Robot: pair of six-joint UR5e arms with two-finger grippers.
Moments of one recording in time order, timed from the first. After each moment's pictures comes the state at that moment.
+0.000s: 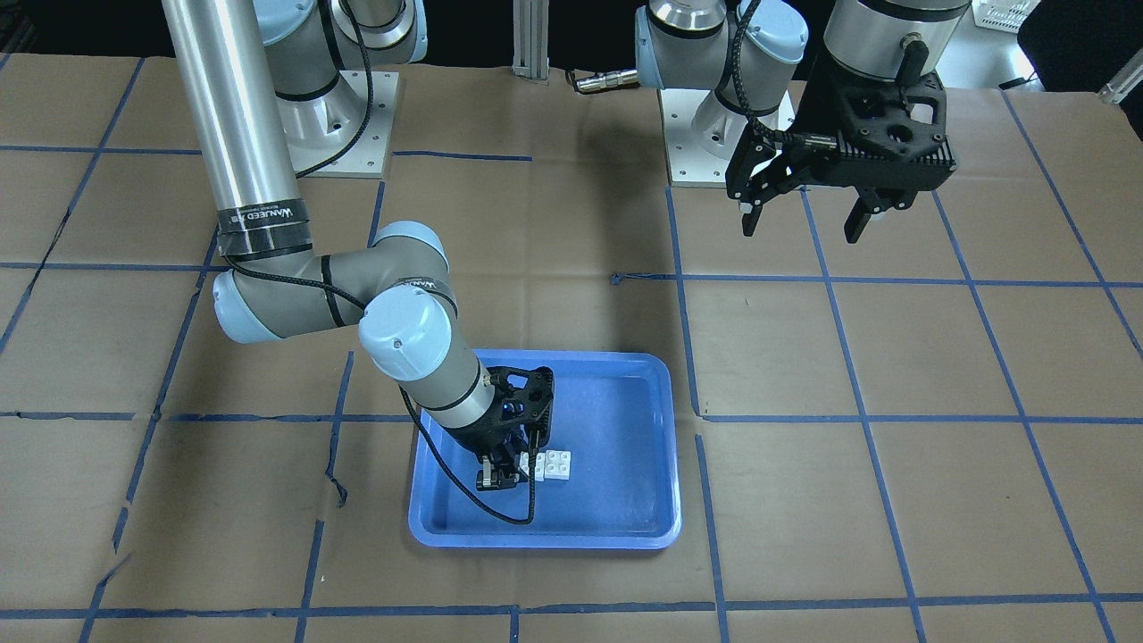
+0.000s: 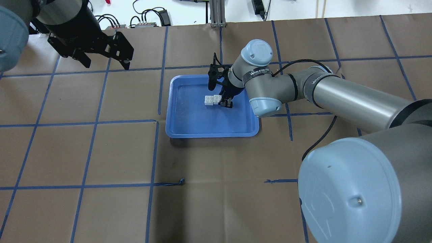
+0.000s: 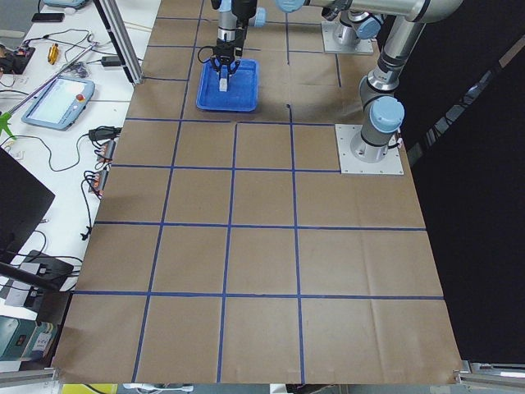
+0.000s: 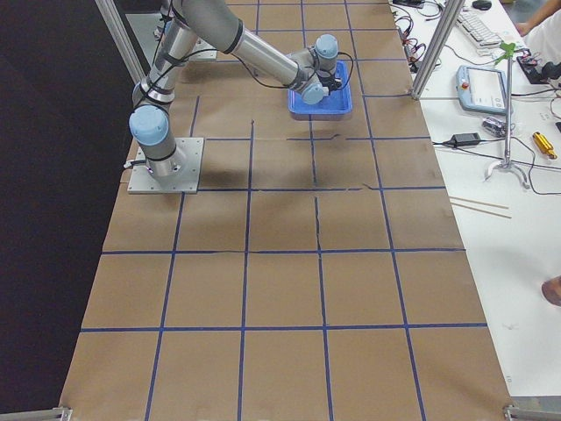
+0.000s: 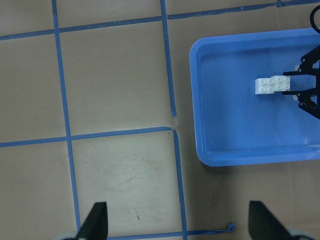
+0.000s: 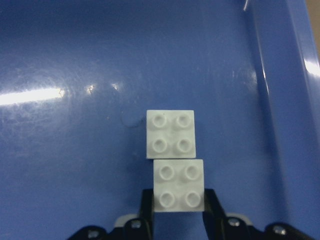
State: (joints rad) left arm -1.58 -1.57 -1.50 -1.53 1.60 0.09; right arm 1.81 -0.94 1.67 -2.51 -1.27 -1.23
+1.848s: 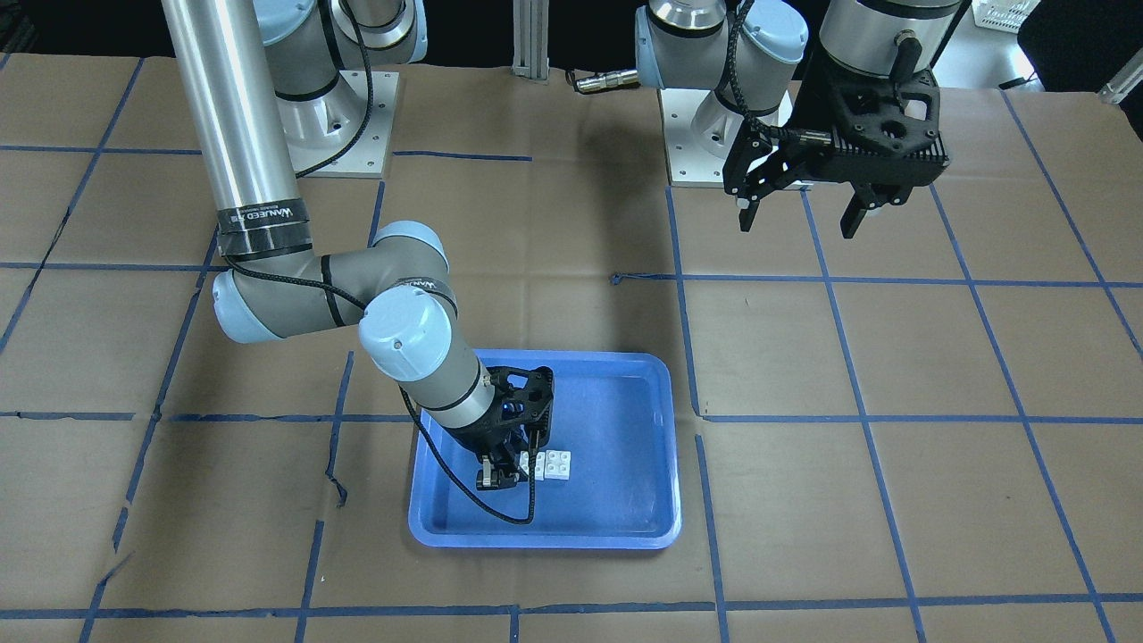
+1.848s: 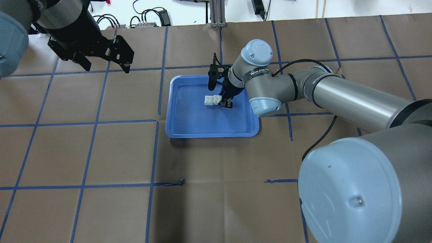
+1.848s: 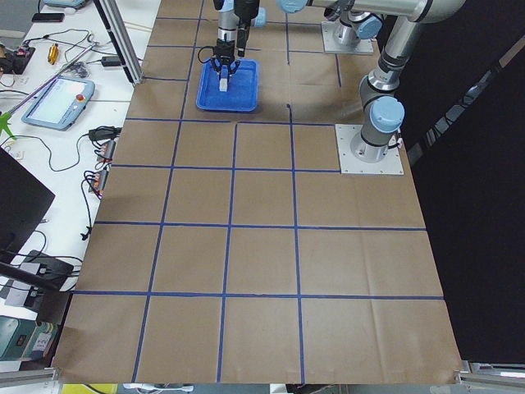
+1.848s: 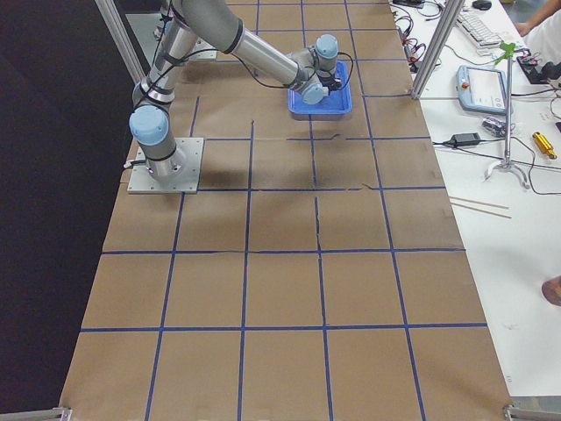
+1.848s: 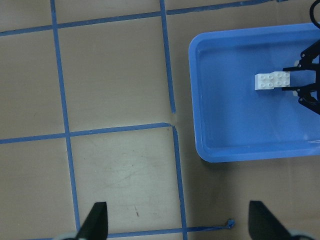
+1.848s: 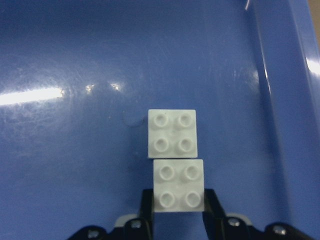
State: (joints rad) left arm -1.58 -1.56 -1.52 -1.53 1.60 0.09; right arm 1.81 -0.95 1.67 -2.50 -1.27 -1.23
